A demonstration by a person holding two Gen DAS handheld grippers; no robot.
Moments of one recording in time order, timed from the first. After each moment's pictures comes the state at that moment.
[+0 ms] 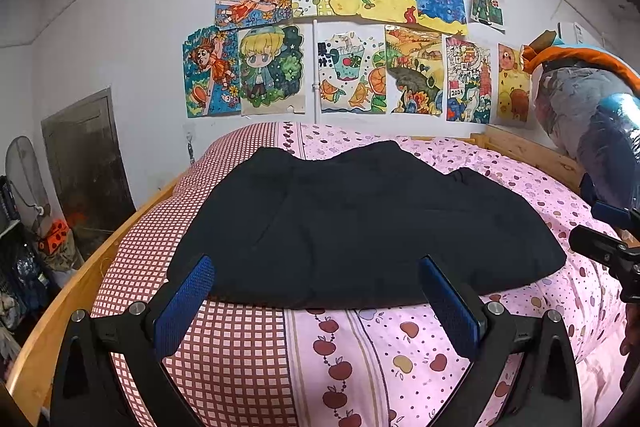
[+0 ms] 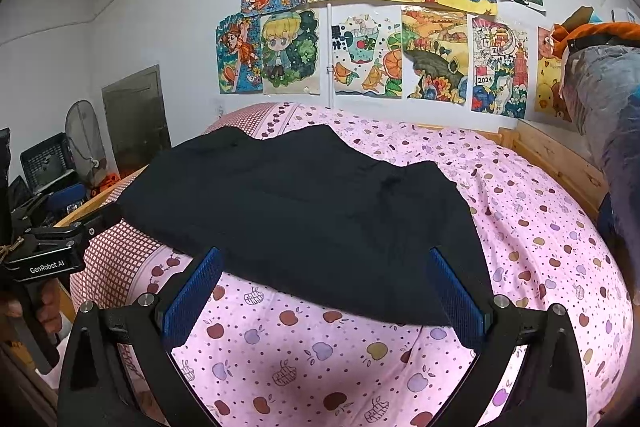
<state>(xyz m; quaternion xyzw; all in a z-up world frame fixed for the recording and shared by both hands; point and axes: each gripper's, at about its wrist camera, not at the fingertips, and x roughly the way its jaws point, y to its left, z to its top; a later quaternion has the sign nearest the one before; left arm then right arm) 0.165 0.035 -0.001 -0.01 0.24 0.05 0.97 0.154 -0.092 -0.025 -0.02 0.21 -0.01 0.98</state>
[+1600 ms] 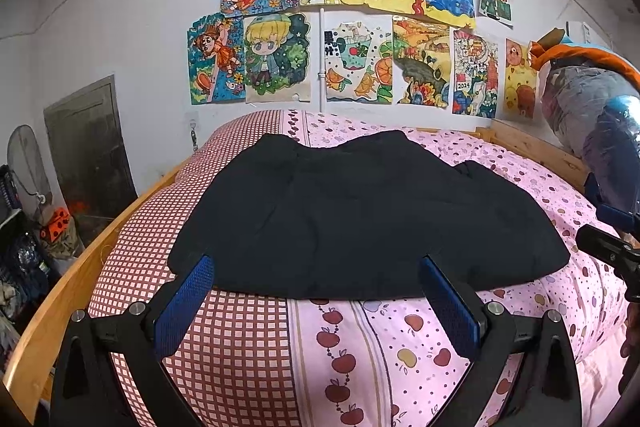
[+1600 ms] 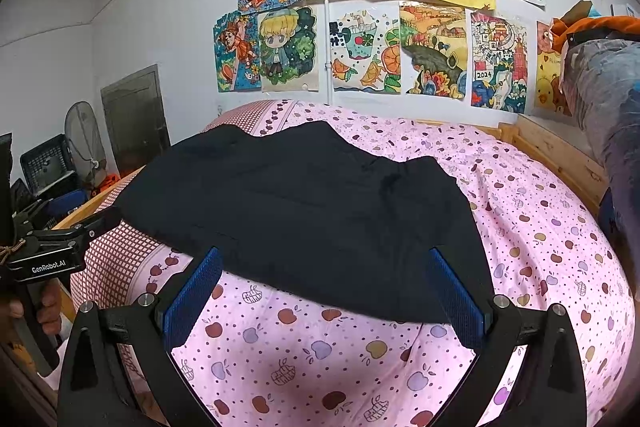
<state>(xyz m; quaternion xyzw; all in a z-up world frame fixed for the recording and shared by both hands) 0.169 0.044 -0.011 -0.02 0.25 0.05 0.97 0.157 -0.092 -0.029 -0.01 0.22 -0.01 0.98</state>
